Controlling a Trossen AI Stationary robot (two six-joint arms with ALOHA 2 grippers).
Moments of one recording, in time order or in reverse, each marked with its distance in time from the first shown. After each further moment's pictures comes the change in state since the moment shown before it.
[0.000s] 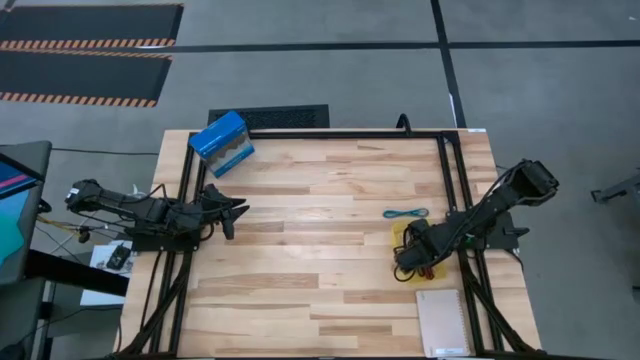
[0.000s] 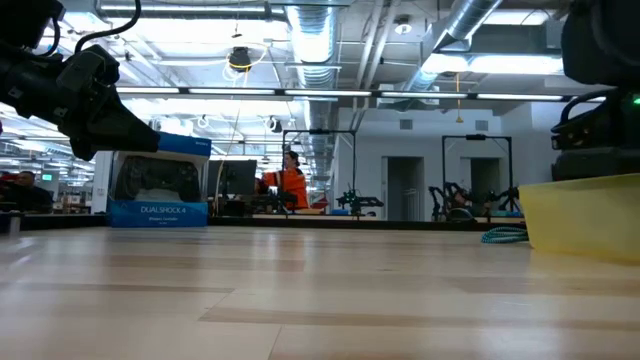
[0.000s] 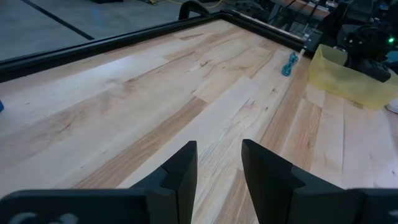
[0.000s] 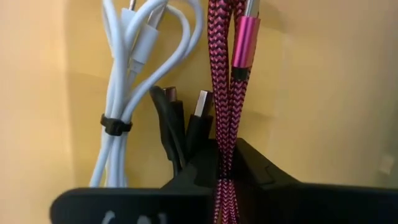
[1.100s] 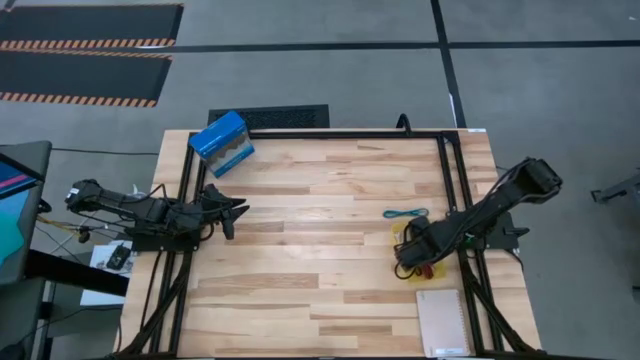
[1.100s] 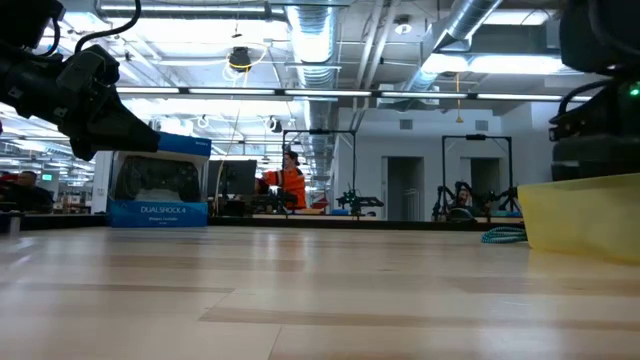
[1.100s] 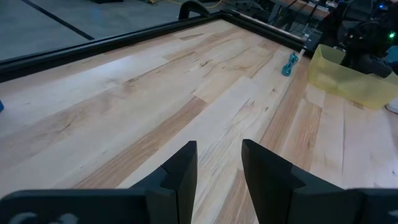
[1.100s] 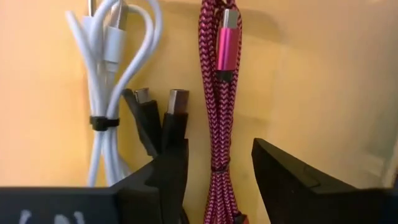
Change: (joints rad) left arm 0.000 0.000 0.000 0.000 0.000 0.000; right arm -0.012 -0.047 -0.002 -0.005 0.010 -0.014
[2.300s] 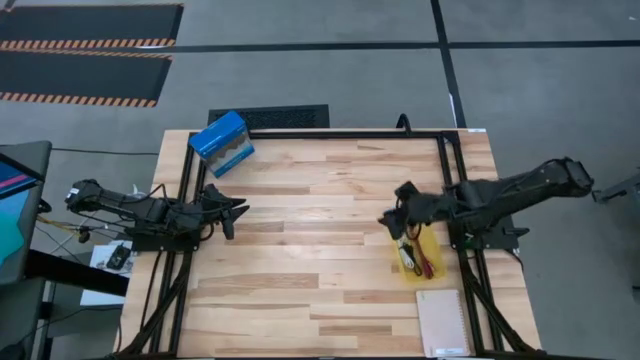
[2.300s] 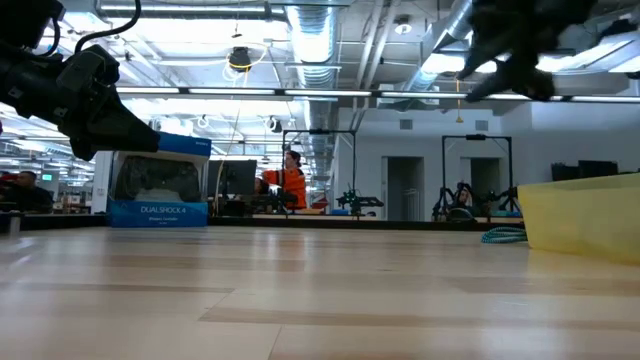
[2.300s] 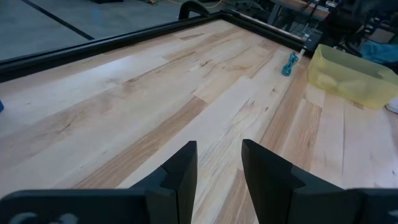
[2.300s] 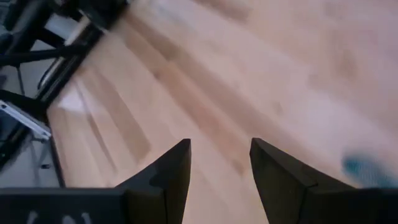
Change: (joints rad) left arm 0.000 0.000 0.000 0.000 0.000 0.000; right arm -0.276 -0.428 0.089 0.408 0.150 -0.776
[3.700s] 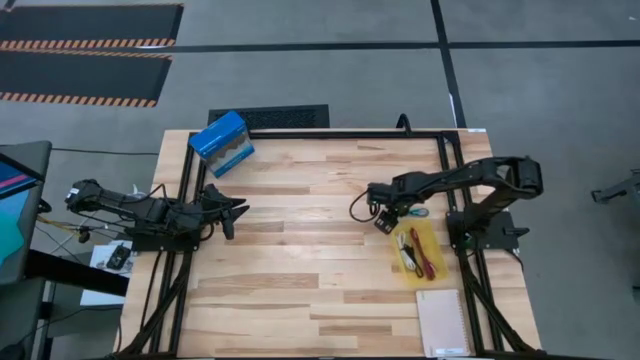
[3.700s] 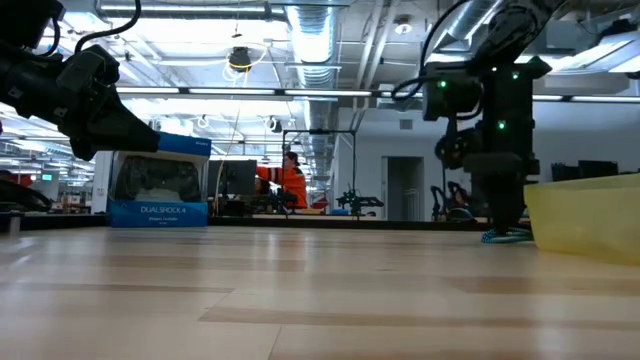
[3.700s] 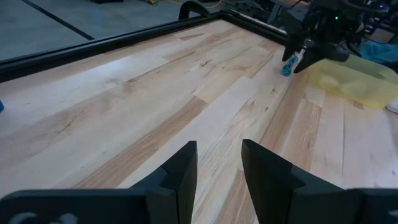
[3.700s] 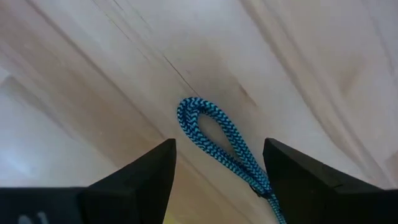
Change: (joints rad) left arm 0.000 0.000 0.000 0.000 0.000 0.000; right arm -0.352 0.561 0.047 -0.249 -0.154 -0.495
